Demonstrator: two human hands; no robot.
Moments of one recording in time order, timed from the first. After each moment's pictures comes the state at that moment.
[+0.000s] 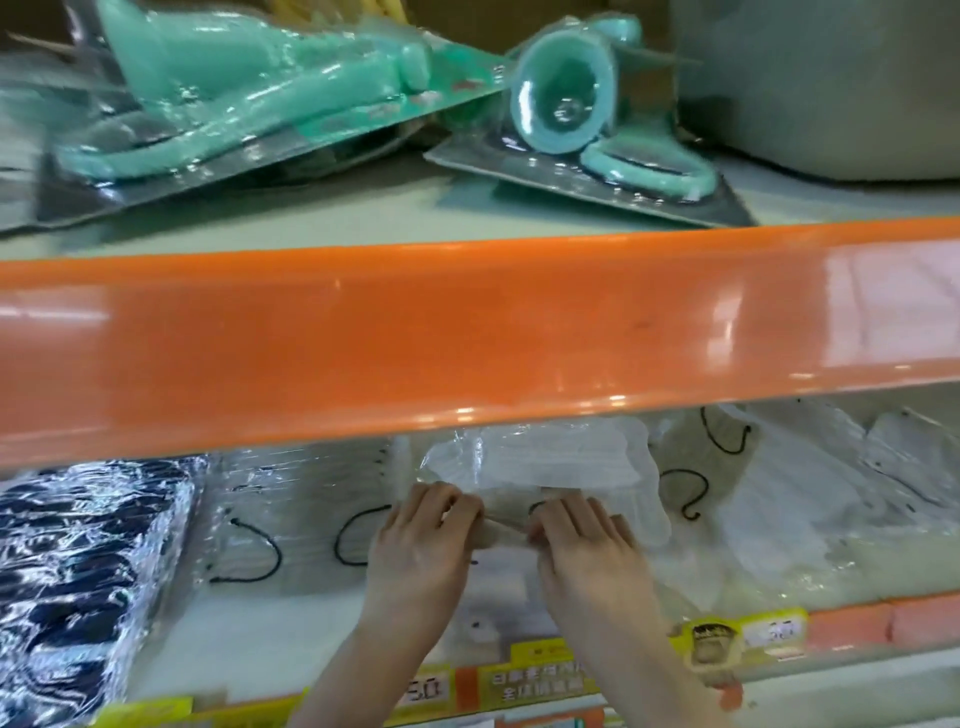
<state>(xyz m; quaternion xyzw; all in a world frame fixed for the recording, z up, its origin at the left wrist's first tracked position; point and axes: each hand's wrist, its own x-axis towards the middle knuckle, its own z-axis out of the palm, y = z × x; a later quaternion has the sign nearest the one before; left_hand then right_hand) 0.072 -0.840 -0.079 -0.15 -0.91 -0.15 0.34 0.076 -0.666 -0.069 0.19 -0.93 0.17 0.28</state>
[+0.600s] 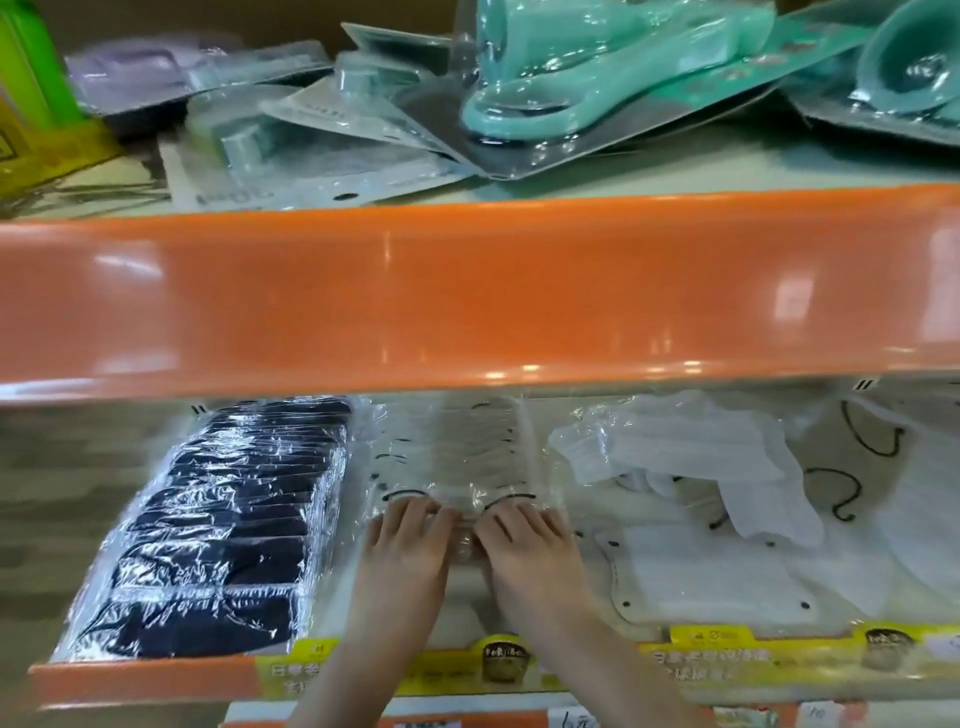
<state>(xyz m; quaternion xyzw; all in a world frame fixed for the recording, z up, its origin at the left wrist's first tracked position) 0.122 -0.983 -0.110 -0.06 -0.96 -0.08 0.28 0.084 -0.830 -0.118 0.32 -0.90 0.16 0.24</state>
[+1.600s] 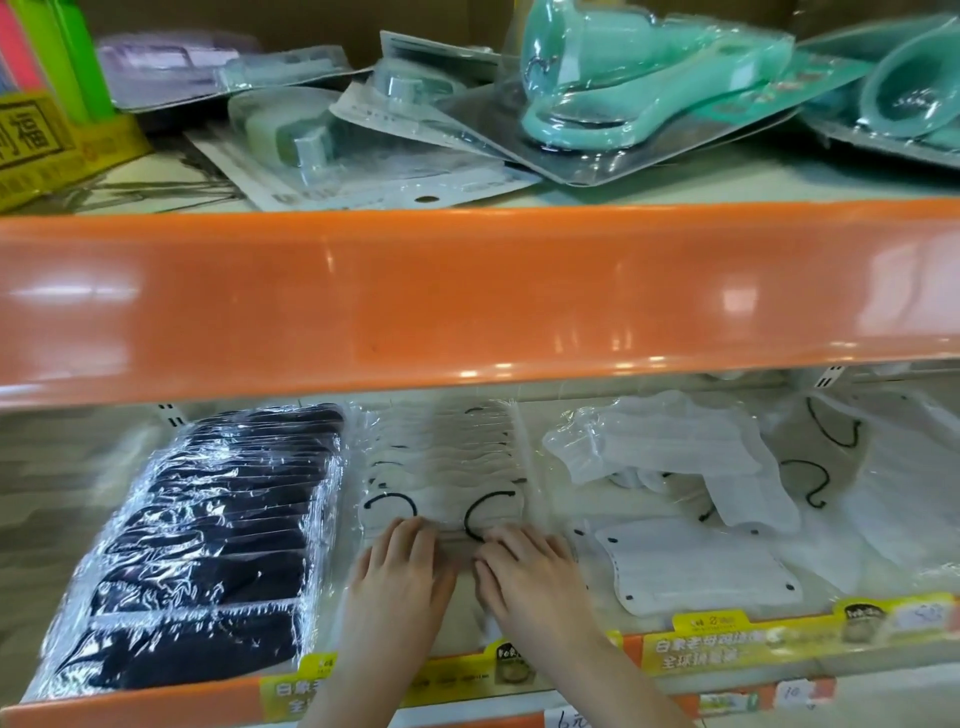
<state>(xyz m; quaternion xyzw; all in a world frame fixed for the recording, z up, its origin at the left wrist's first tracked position) 0.136 -0.993 -0.115 0.00 -0.98 -0.13 0.15 0.103 -0.833 -0.129 0.28 -0.92 0.16 0.22</state>
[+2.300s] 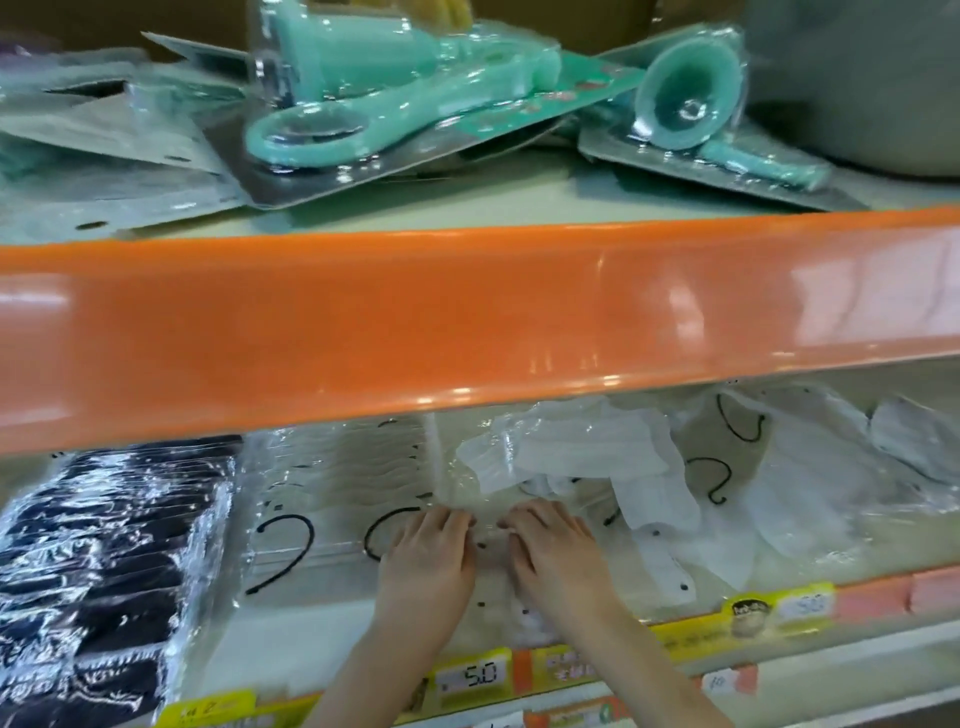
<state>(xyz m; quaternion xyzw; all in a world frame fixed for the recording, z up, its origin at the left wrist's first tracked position) 0.085 -0.875 -0.091 -0.05 -0.97 -0.21 0.09 0.060 -0.720 -0.124 0.19 -0.94 0.20 0.20</state>
